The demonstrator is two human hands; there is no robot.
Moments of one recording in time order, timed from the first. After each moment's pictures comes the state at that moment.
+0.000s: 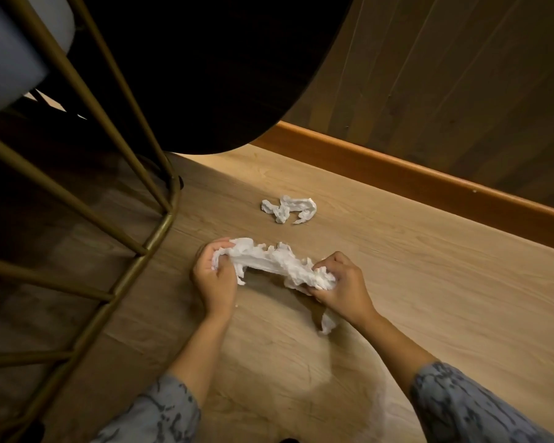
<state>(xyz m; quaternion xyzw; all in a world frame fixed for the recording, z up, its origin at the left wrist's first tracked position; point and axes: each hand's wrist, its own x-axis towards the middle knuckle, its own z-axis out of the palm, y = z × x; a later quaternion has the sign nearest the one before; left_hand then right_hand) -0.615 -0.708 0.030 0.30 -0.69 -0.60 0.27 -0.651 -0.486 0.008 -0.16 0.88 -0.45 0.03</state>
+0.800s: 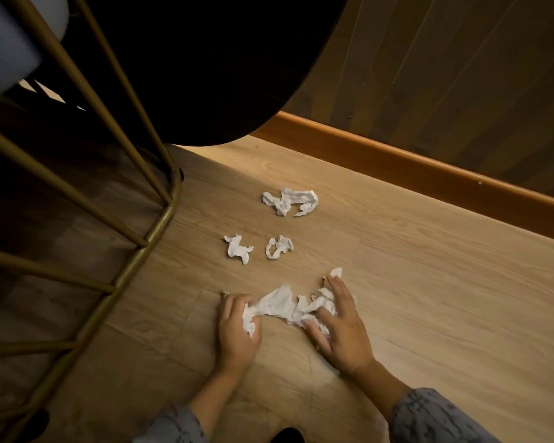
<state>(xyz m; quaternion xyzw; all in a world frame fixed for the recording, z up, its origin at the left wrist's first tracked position) -0.523 -0.683 -0.040 0.14 -0.88 -0.42 0.15 -0.569 -0.465 -0.036 -0.24 0.93 -0.28 0.00</state>
